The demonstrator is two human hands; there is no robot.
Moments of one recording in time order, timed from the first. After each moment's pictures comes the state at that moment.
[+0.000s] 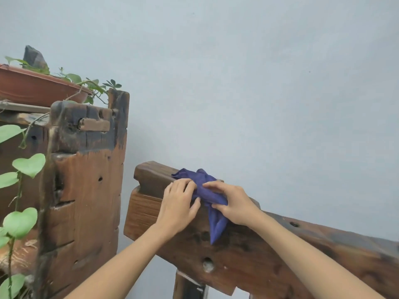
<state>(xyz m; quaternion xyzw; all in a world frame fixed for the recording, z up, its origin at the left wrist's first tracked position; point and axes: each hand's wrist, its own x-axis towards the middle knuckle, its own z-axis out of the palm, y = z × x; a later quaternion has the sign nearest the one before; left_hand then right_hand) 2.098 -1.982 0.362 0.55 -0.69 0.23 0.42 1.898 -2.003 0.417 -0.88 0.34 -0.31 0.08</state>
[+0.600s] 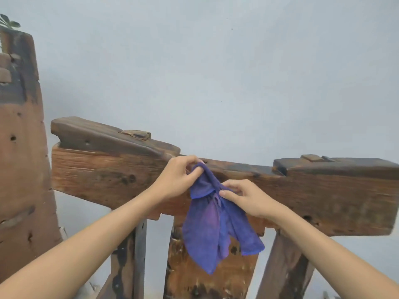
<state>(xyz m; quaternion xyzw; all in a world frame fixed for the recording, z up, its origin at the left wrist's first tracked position) 1.888 -1.880 0.381 0.38 -0.79 -0.13 0.47 1.644 -1.866 0.363 -0.81 0.46 -0.29 0.21</state>
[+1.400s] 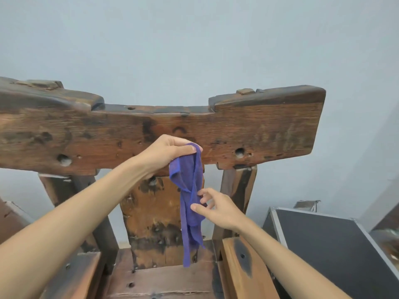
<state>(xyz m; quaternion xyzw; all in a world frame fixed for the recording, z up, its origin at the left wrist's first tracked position) 1.720 -1.835 0.333 0.36 -0.72 -0.49 0.33 1.521 -1.757 0.203 -0.67 0.62 -0.26 0.31</state>
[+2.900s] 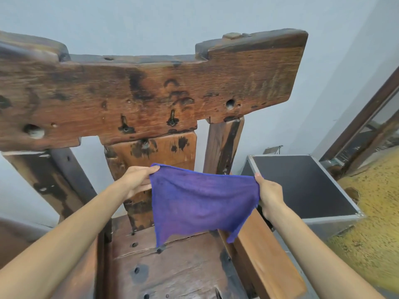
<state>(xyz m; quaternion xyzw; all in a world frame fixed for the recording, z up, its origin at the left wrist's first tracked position) 1.820 -1.873 0.114 0.51 -0.49 -0.67 0.22 1.504 -1.658 0.131 -0.06 0.73 -0.60 0.32</state>
